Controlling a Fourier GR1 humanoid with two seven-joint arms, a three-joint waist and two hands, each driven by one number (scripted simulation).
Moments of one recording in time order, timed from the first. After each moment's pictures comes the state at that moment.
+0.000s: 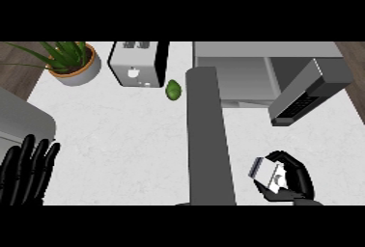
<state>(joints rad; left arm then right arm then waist) 0.40 0.03 -0.13 -2.30 0.04 -0.07 -0.02 -0.20 -0.15 -0.18 -0.54 0.07 0.18 -1.06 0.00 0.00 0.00</state>
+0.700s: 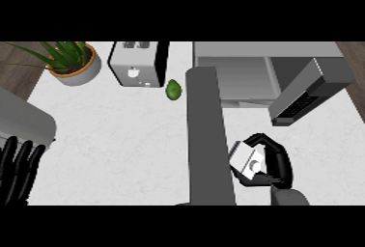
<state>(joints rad) 0.42 0.06 -0.01 -2.27 0.13 -0.12 -0.03 -0.12 -0.01 -0.03 -1.01 0.05 0.00 -0.84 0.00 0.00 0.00</state>
